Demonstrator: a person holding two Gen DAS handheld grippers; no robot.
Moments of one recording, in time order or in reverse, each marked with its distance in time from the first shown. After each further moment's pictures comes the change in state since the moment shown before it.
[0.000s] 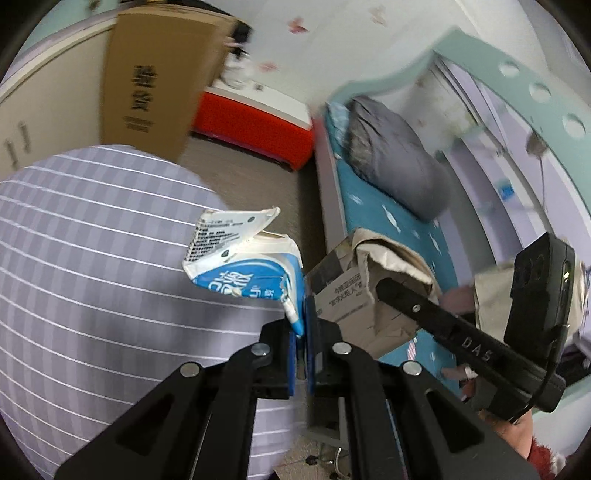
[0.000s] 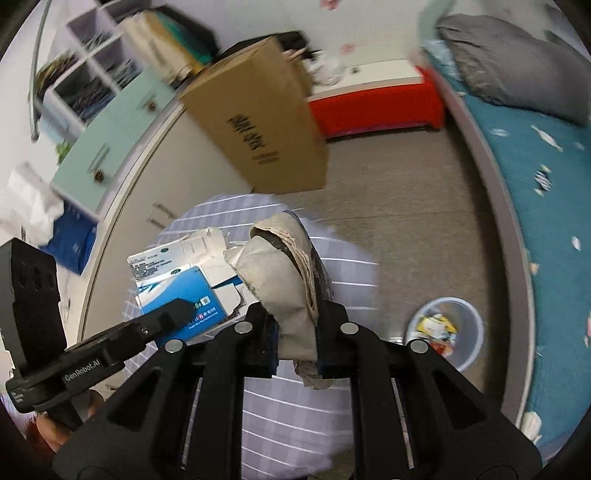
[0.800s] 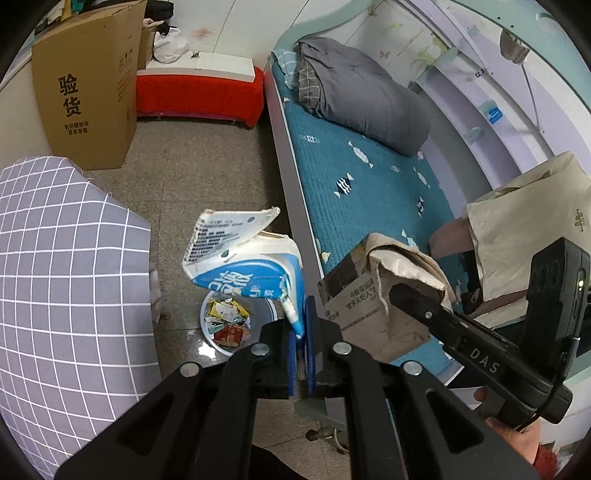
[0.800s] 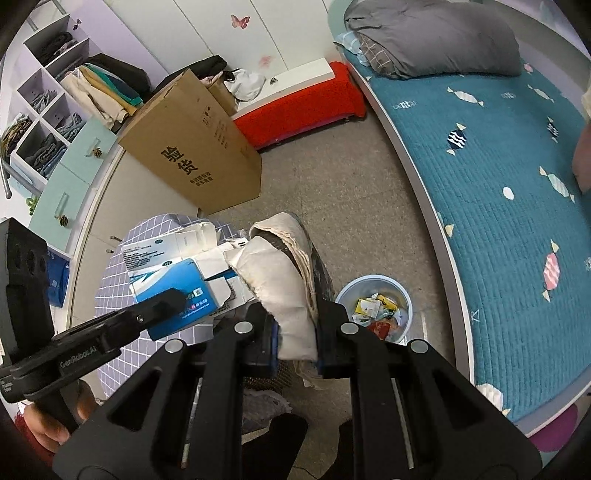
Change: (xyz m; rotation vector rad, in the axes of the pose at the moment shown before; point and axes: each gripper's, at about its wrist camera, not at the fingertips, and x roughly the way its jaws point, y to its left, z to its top) left arm 0.109 -0.171 -0.050 0.170 0.158 0.038; right arm -0.084 -0.178 -0.041 0.169 -0.037 -0.093
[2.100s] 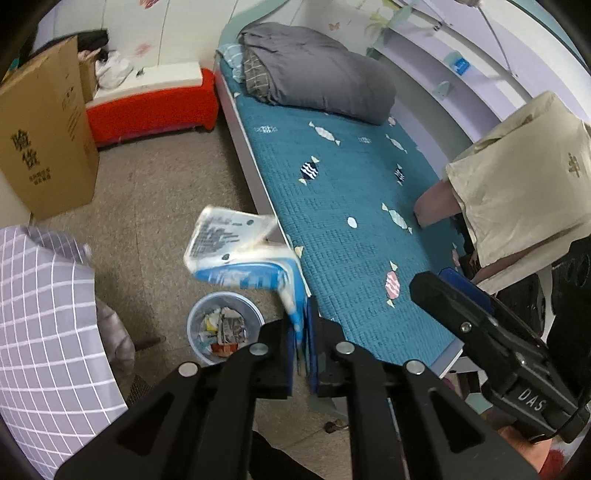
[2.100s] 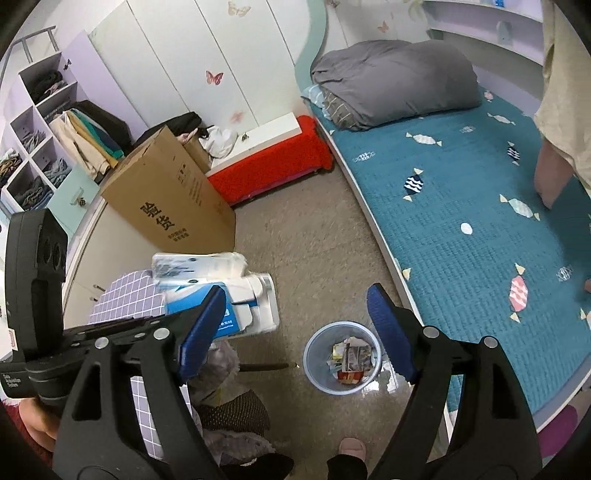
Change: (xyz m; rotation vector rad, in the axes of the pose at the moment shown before) left arm 0.033 -0.089 0.024 0.208 0.053 0.000; right arm -0.061 -0.046 0.007 0.050 -0.222 -0.084
